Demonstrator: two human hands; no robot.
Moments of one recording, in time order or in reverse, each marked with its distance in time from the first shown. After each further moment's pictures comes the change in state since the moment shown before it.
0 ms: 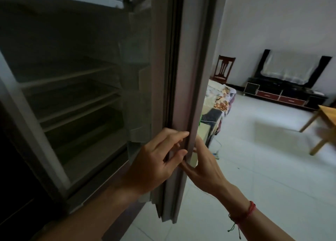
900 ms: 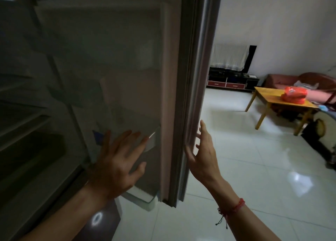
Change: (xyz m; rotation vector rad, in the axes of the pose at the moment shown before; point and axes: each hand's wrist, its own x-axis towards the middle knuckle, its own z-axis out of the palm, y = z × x) left_hand 0.046 -0.103 0.095 0.462 -0.121 0.235; right_hand 0.006 0.092 -0.085 -0.248 0.487 0.406
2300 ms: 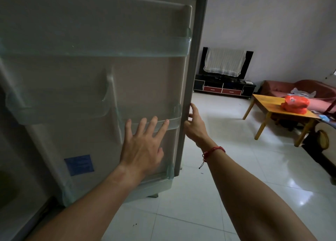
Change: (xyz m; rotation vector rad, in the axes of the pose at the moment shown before) left_hand 0.179 -0.052 0.185 0.197 -0.342 -0.183; right_hand 0.285 0.116 0.088 0.103 -0.174 0.343
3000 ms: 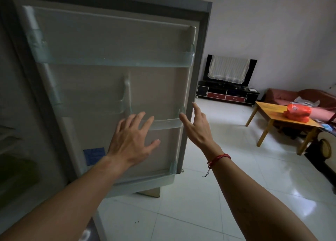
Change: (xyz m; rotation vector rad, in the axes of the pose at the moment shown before) left_hand -0.034 -0.038 -0.053 -0.190 -0.011 -0.114; right_hand -0.073 -0.044 -0.020 -0.216 0.063 -0.164
